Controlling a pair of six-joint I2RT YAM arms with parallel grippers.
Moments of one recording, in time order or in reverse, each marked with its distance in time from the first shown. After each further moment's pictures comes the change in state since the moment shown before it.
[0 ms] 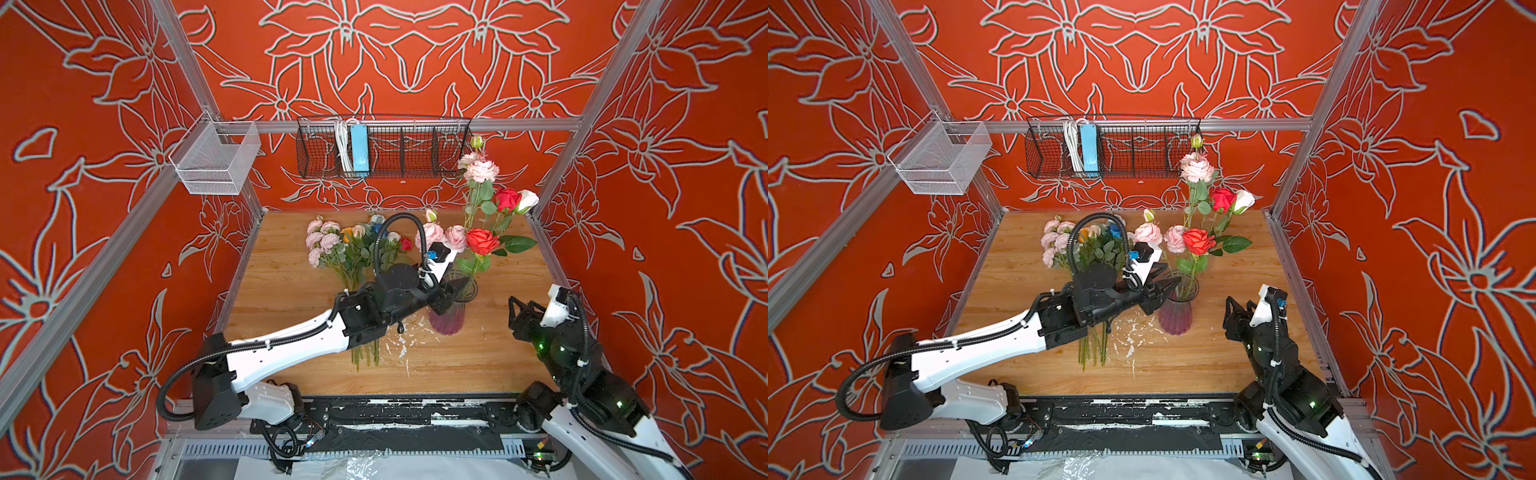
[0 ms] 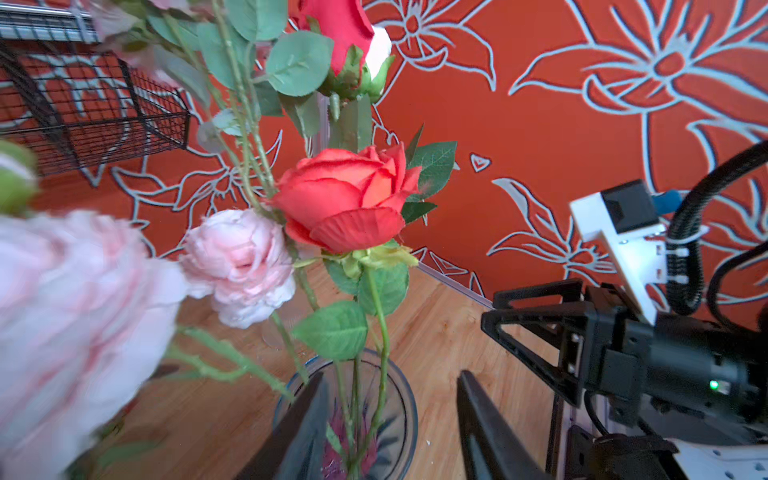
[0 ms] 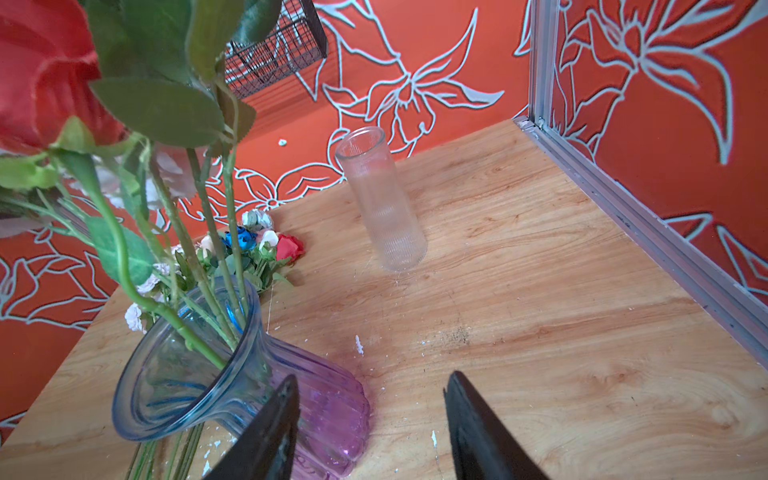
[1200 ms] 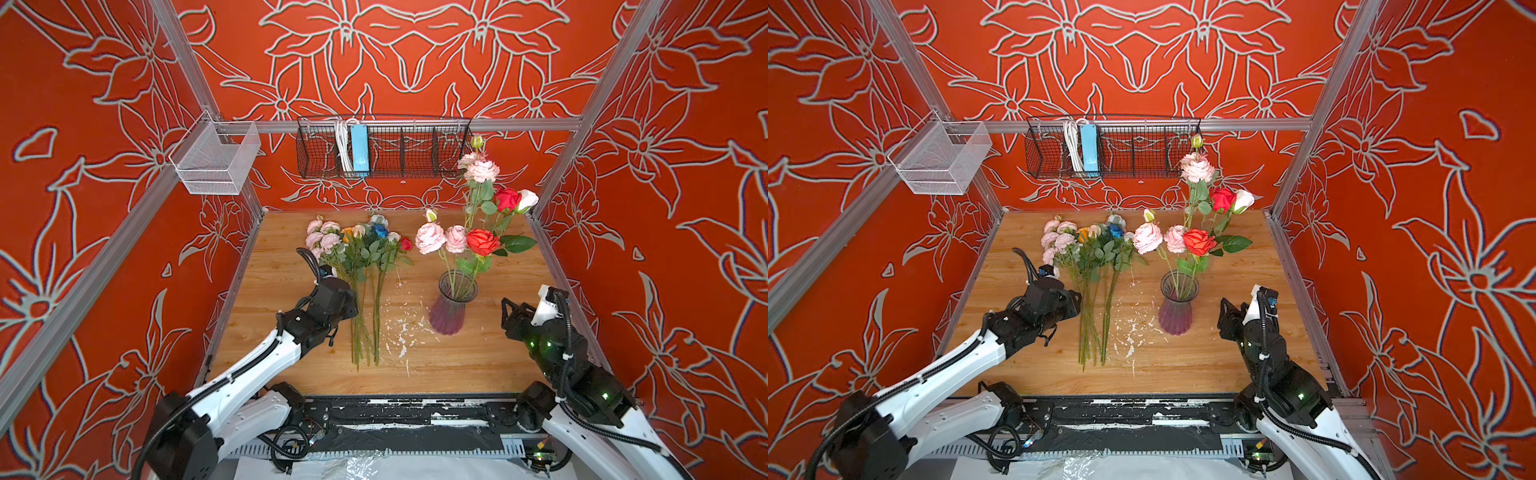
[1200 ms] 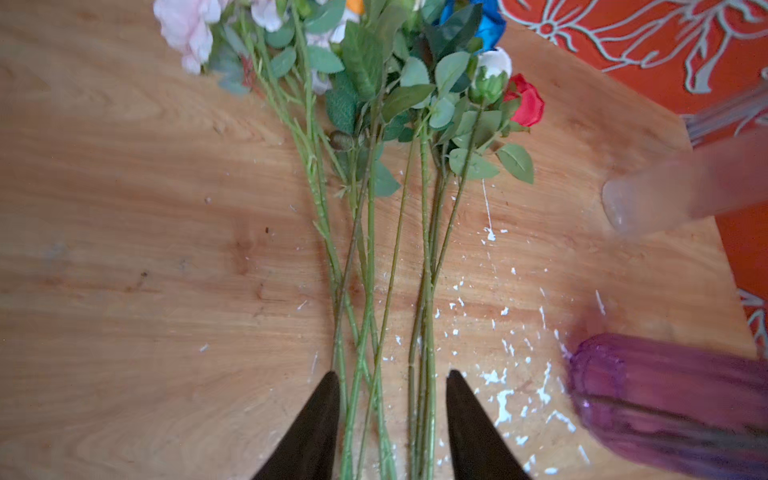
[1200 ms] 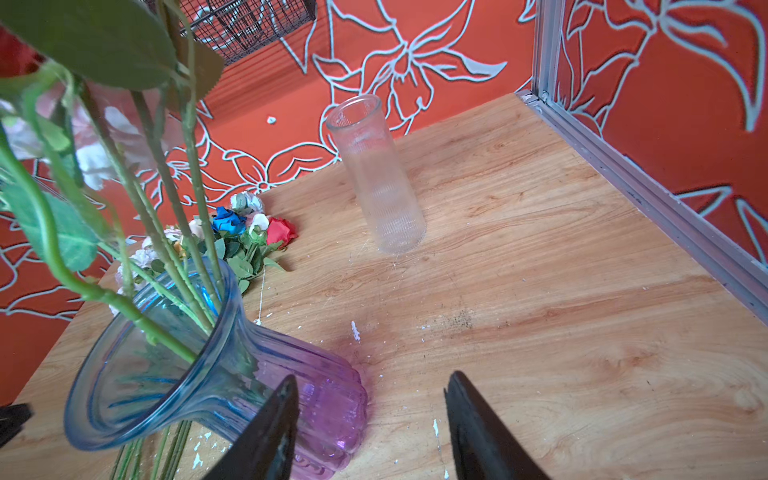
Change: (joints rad) left arm 0.538 -0.255 -0.460 -0.462 -0.064 -0.581; right arm 0.000 0.022 -0.064 0.039 -0.008 0.034
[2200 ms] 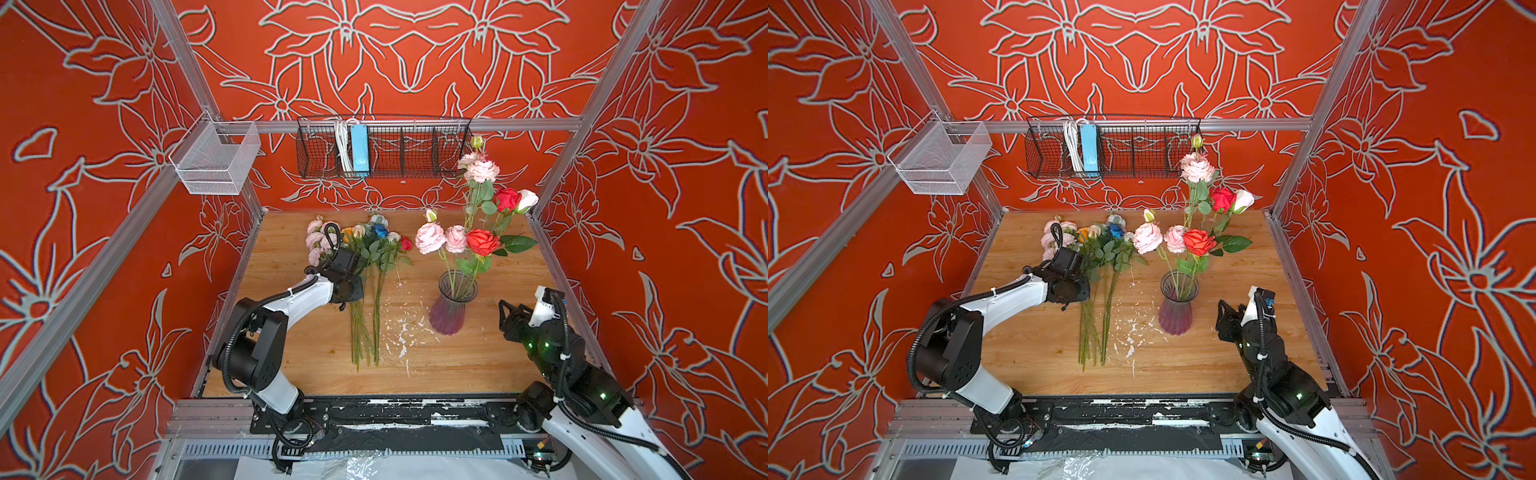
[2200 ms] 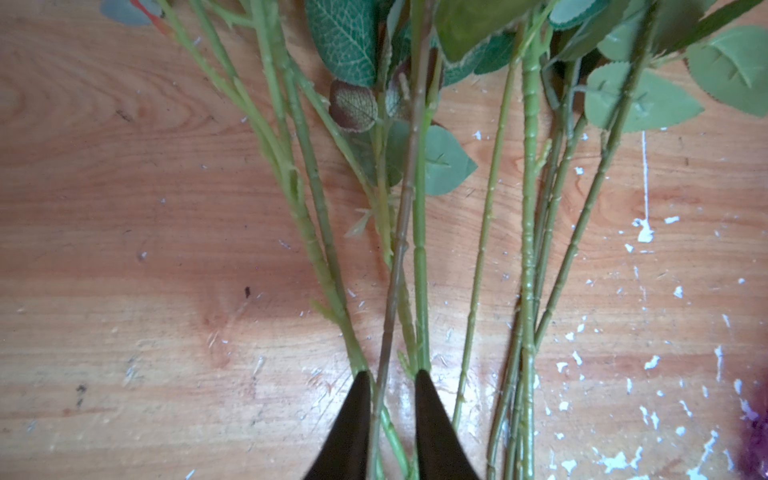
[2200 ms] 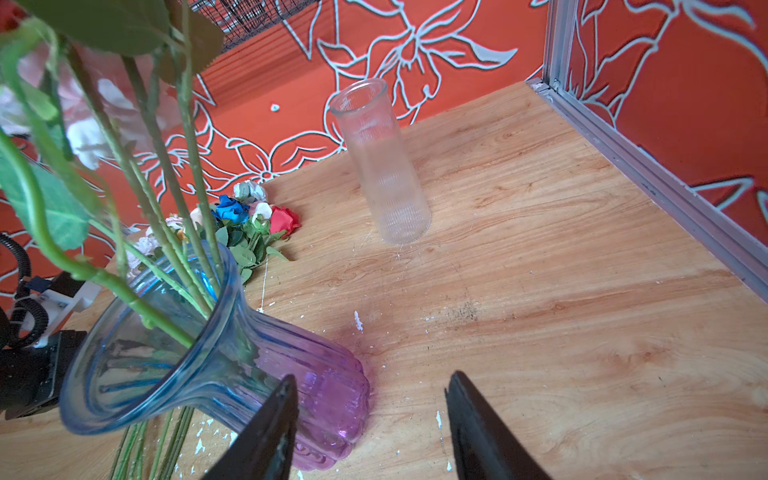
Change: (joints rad) left arm 0.146 0.542 0.304 -0.101 0.130 0.239; right arm 0.000 -0.002 -0.021 0.000 -0.028 -0.001
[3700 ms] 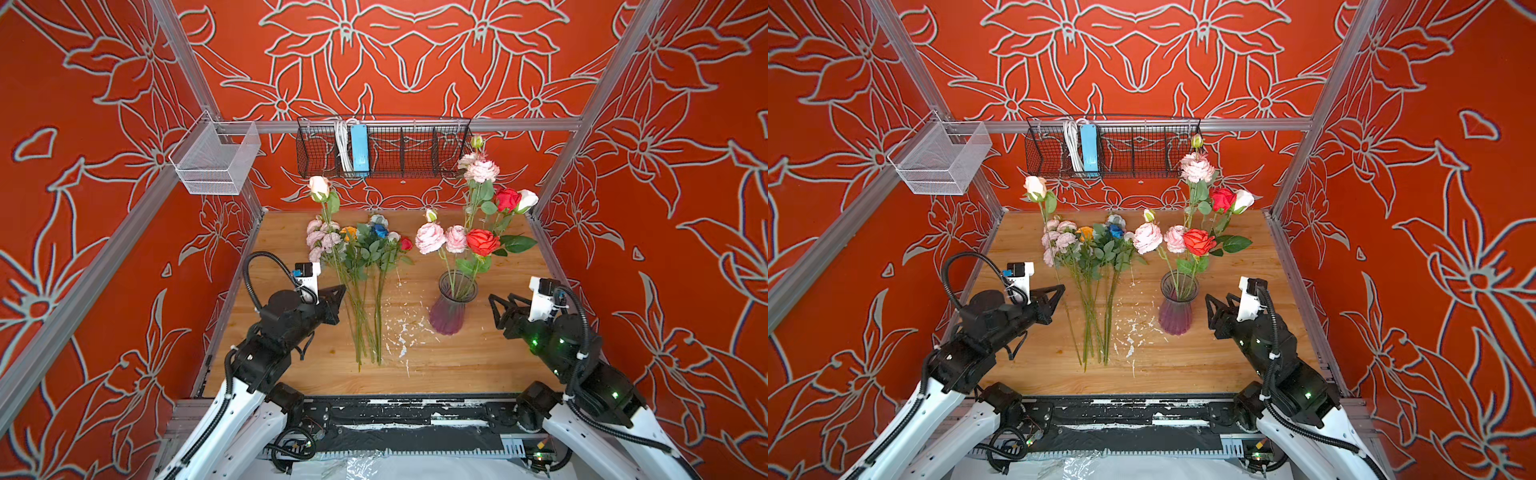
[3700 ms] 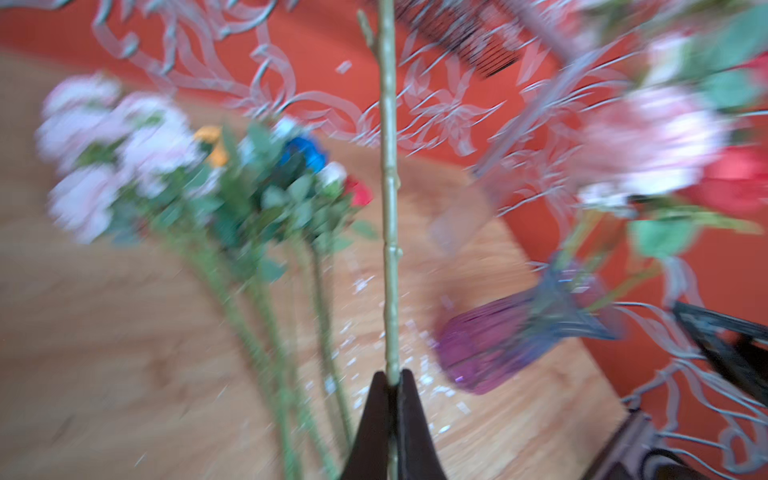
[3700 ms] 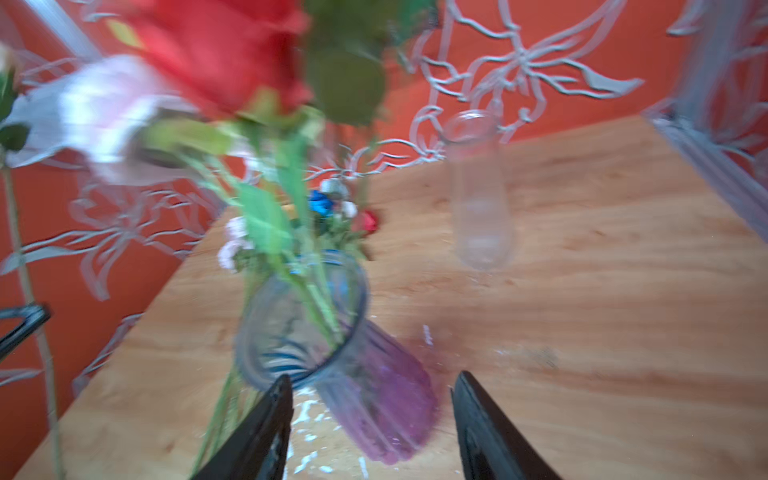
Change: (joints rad) left arm -0.054 -1.043 -0.343 0.182 0.225 0.021; right arm 0.000 0.061 0.142 0.074 -0.275 -0.140
